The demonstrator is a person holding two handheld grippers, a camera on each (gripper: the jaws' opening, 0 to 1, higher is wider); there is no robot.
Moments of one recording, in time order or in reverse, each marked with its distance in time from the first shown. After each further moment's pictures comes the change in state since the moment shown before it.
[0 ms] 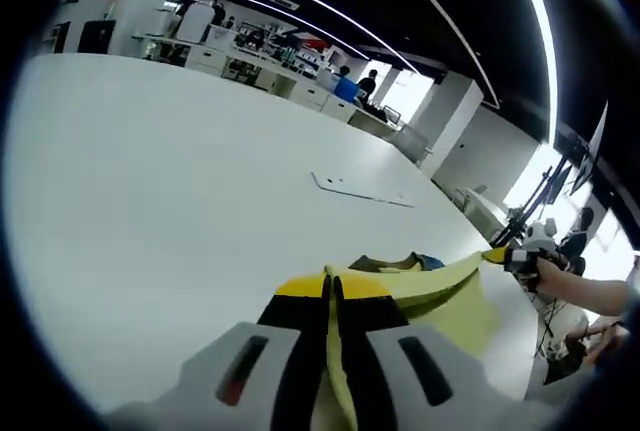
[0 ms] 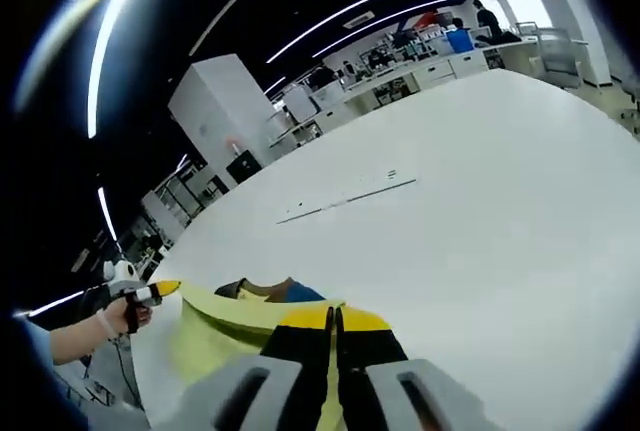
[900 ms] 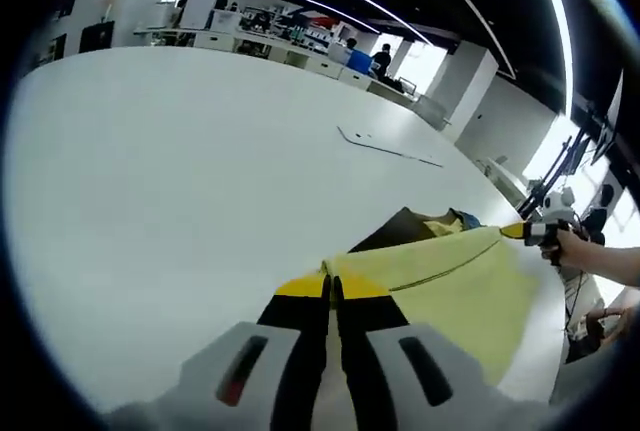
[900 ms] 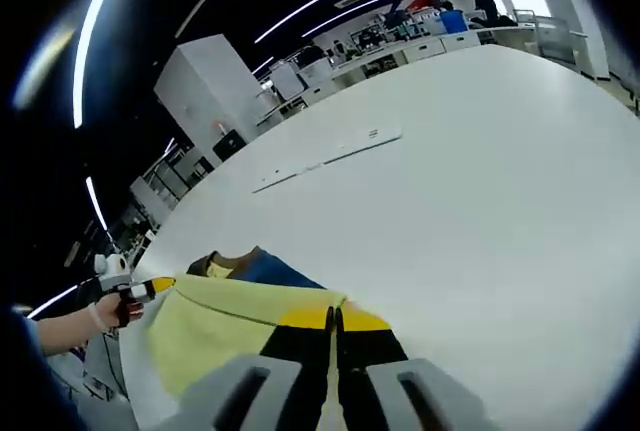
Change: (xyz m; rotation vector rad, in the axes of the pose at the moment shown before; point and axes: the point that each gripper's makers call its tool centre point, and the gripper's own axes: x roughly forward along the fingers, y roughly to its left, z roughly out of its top) left arm 0.013 0.027 -0.041 0.052 0.102 0.082; right arm 0.018 -0.021 -0.035 -0.001 0.091 -0.045
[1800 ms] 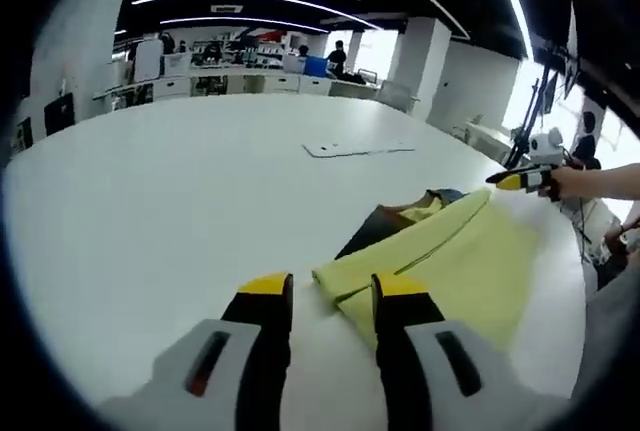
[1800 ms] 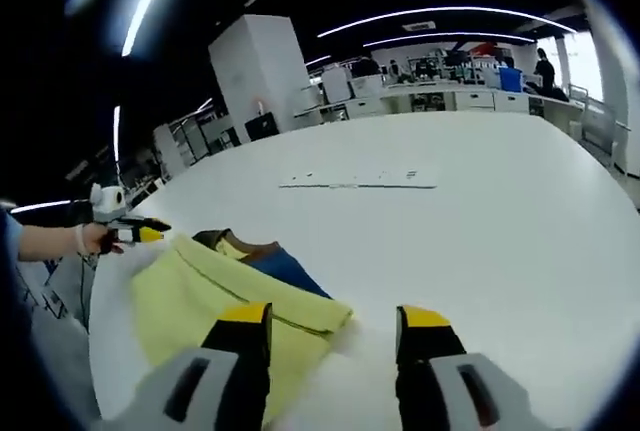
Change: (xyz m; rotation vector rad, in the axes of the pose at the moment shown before) left arm -0.025 -0.017 0.017 0.396 0.010 -0.061; right arm -0.019 0.013 0.018 -0.372 -0.038 0.025
